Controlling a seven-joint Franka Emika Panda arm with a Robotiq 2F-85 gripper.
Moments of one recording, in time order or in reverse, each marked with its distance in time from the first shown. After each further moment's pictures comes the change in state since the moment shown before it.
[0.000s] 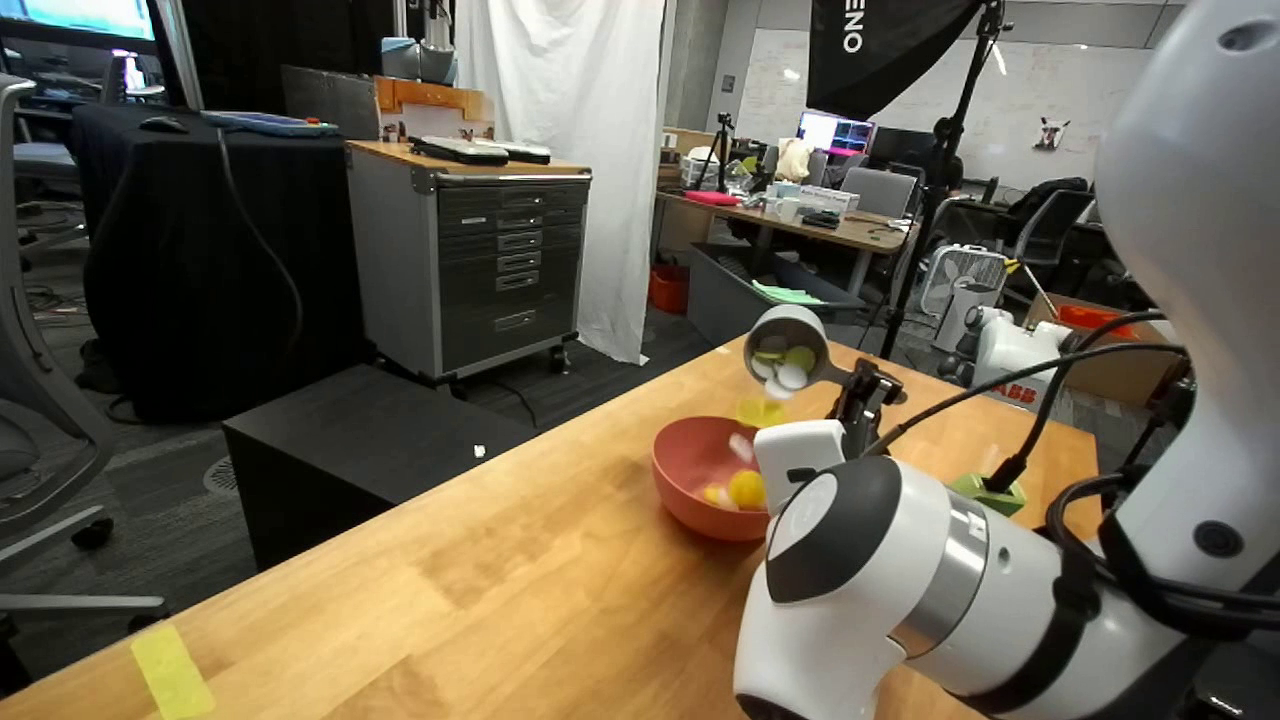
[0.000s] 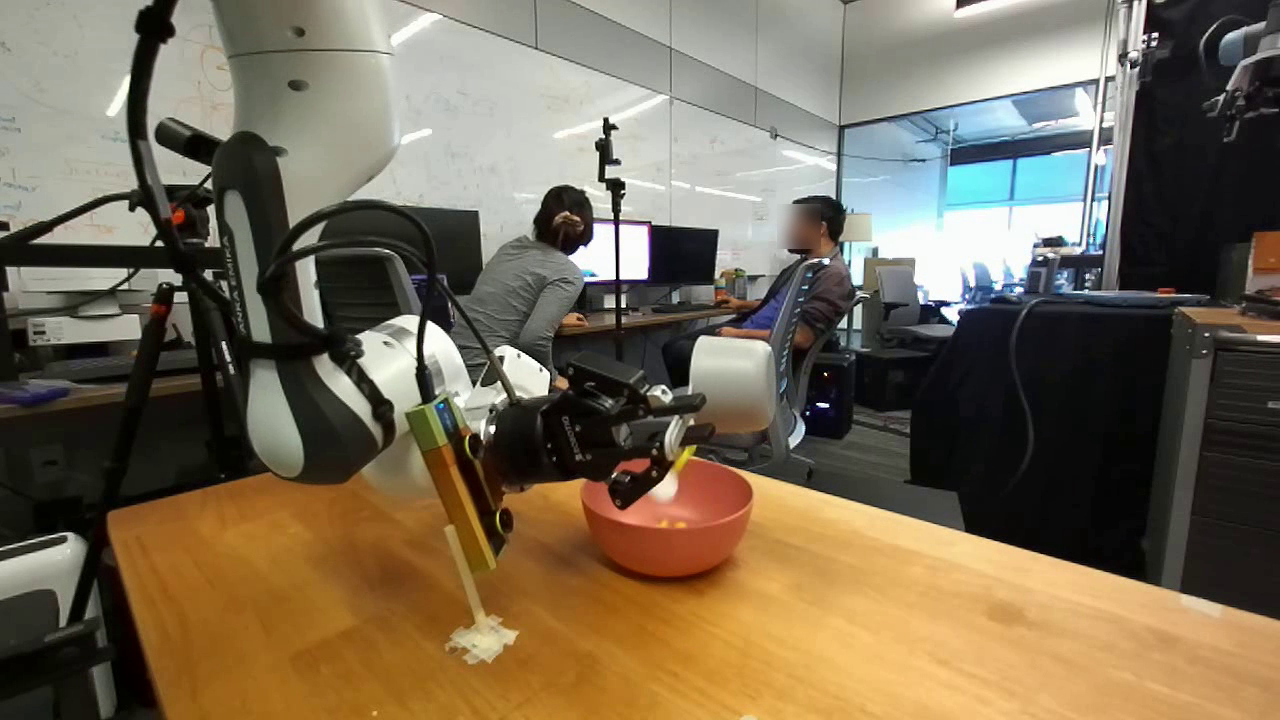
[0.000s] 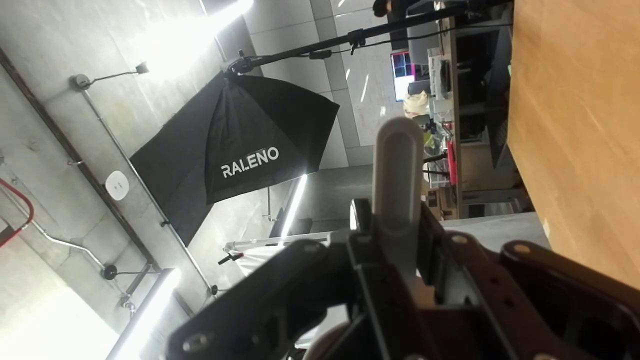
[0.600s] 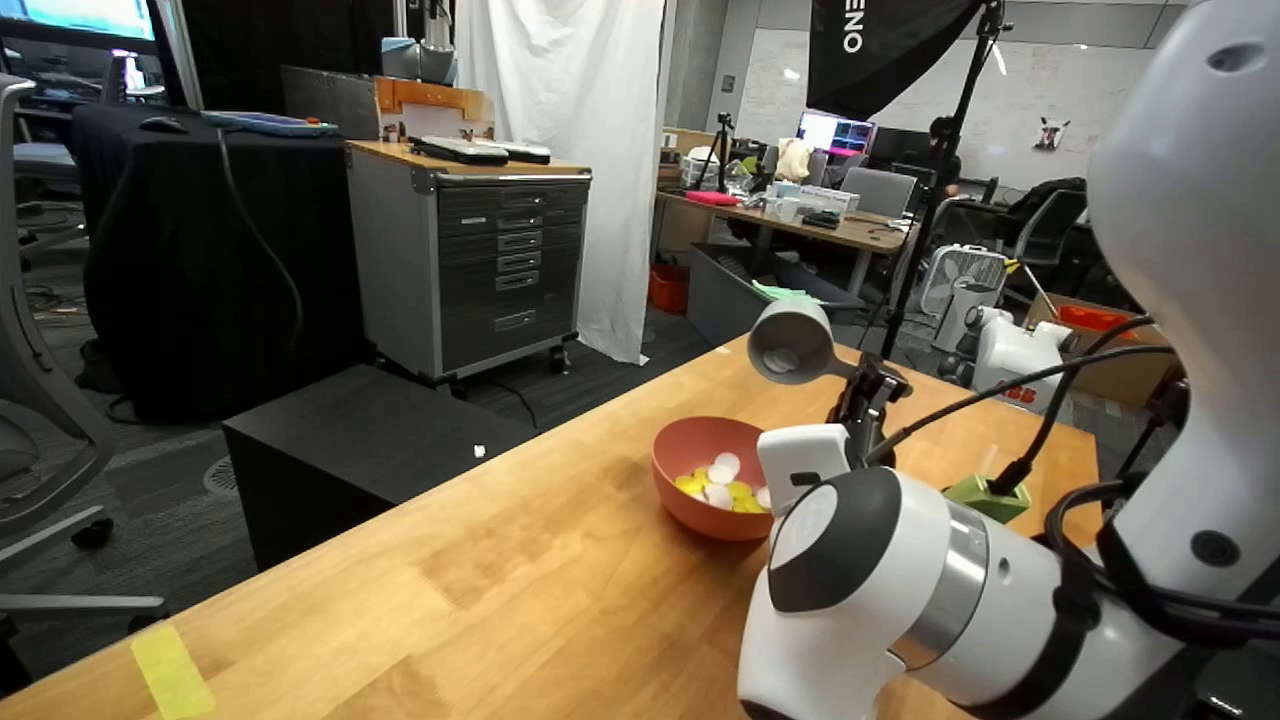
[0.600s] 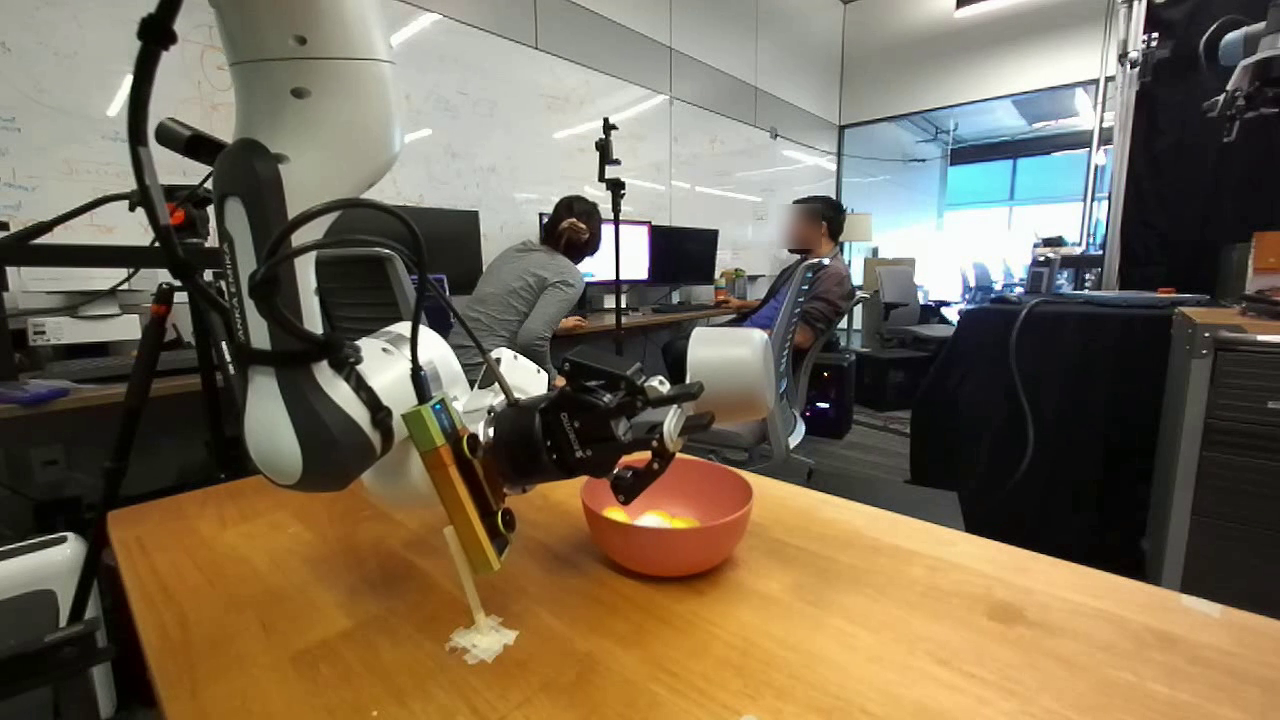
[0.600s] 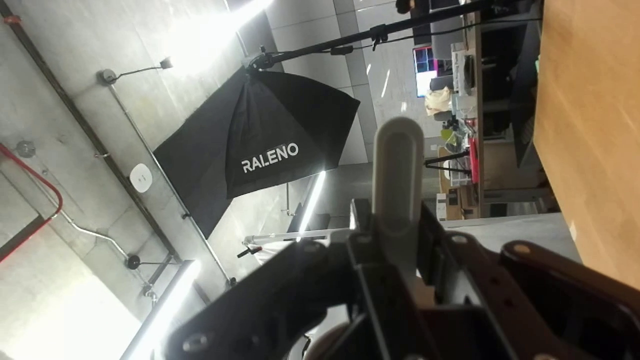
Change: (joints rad) arm 0.000 0.013 0.001 0.000 -0.015 -0.054 0.009
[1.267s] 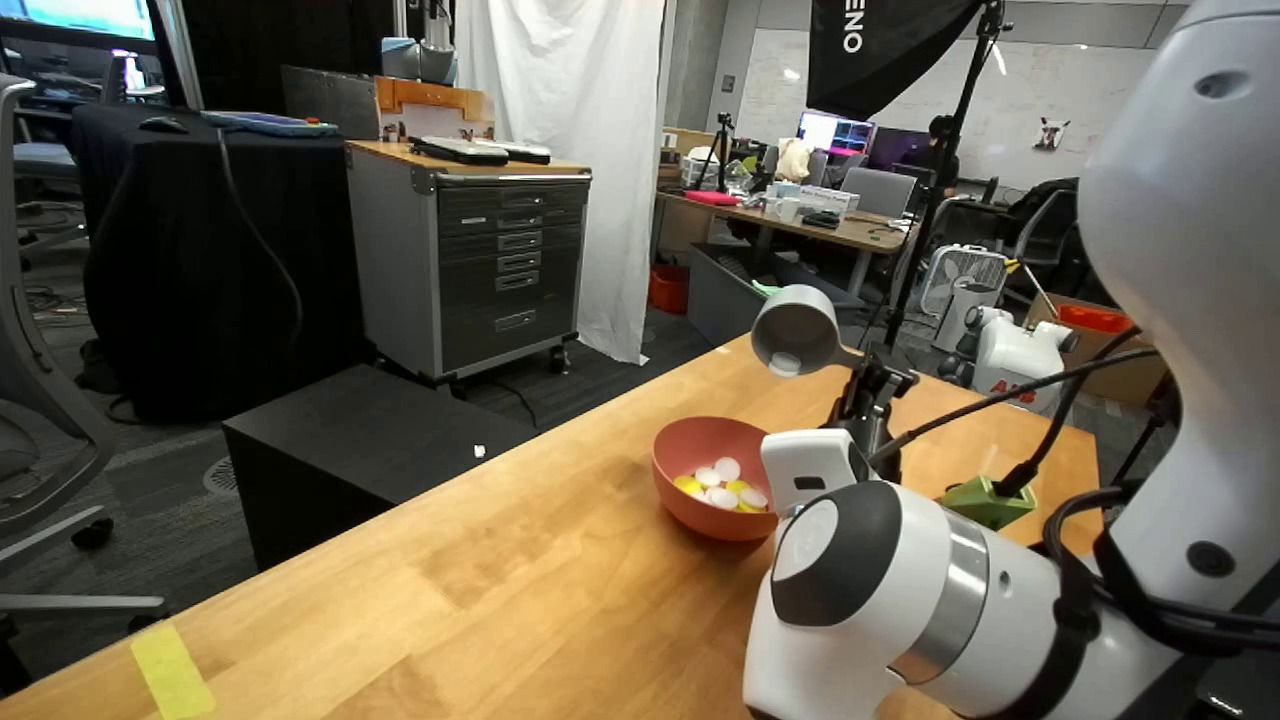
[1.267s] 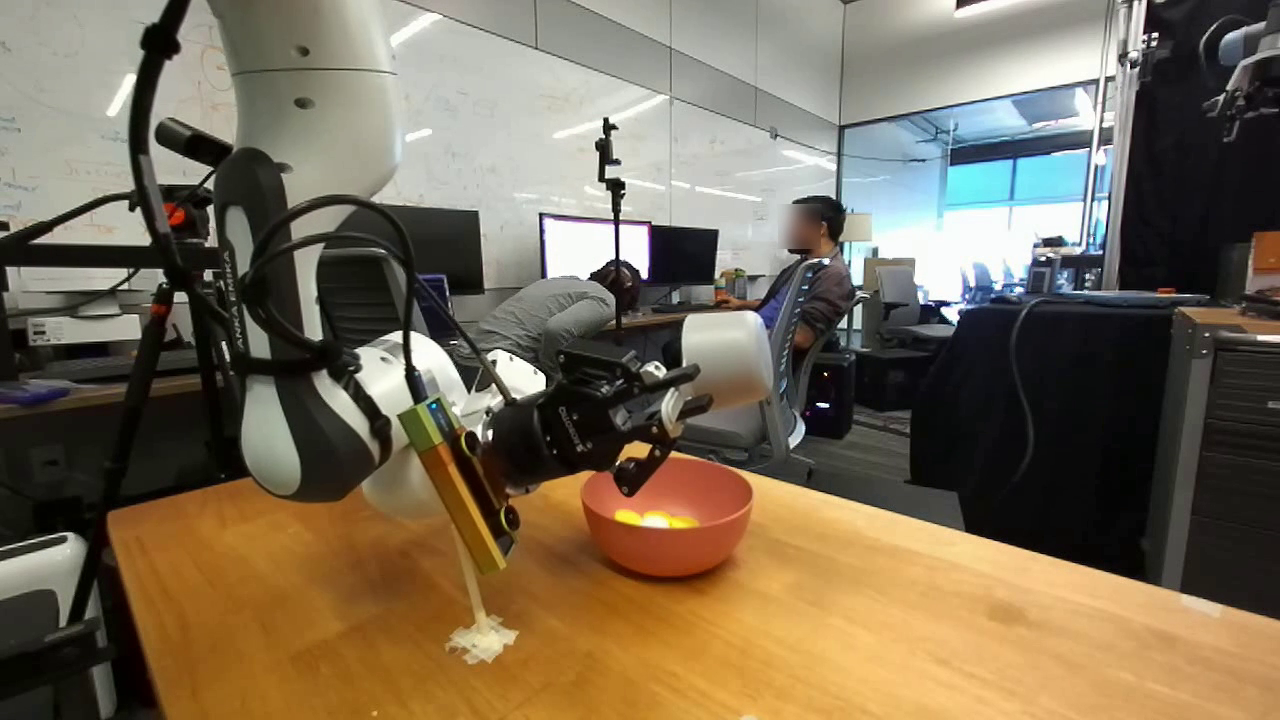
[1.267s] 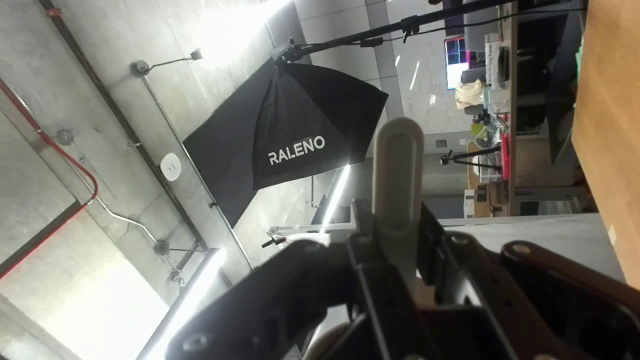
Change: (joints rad) arm 0.000 0.017 0.000 0.000 -0.024 -0.073 0.007
